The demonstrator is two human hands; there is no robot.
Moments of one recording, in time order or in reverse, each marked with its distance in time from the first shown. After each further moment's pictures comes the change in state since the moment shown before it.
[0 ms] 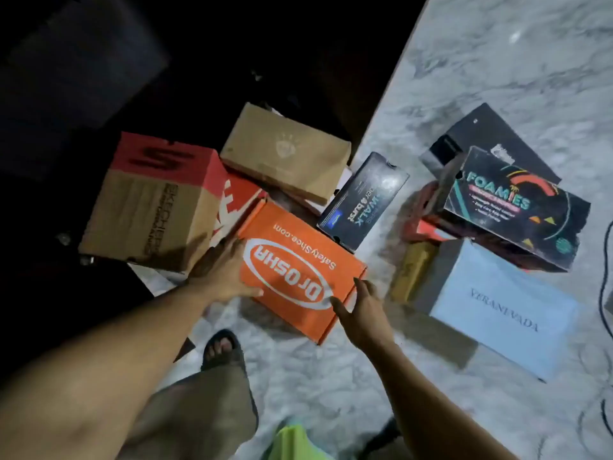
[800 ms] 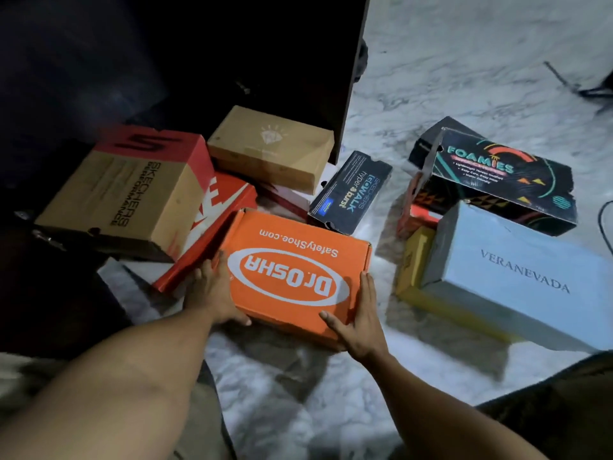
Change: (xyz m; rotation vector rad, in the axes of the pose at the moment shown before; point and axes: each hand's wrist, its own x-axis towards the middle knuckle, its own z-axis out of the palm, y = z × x) left_hand -0.004 -0.027 0.157 0.049 0.231 -0.177; right_hand 0.007 0.118 0.124 0.391 0.217 -0.284
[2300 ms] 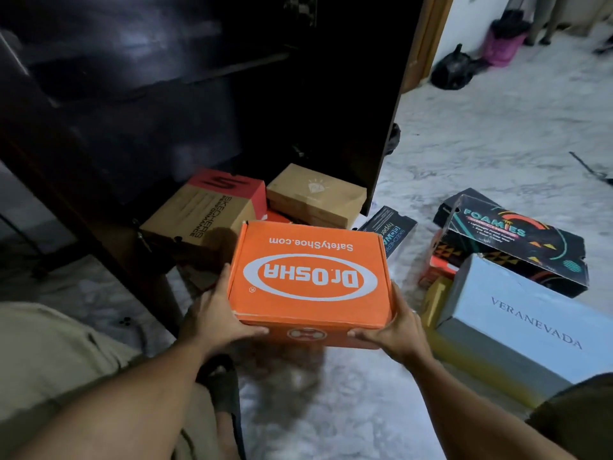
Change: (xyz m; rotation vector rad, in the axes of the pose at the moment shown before) left_hand -0.131 -0.029 -0.042 -0.370 0.341 -0.045; right_hand -0.016 -0.049 -0.071 -0.038 -0.047 -0.311
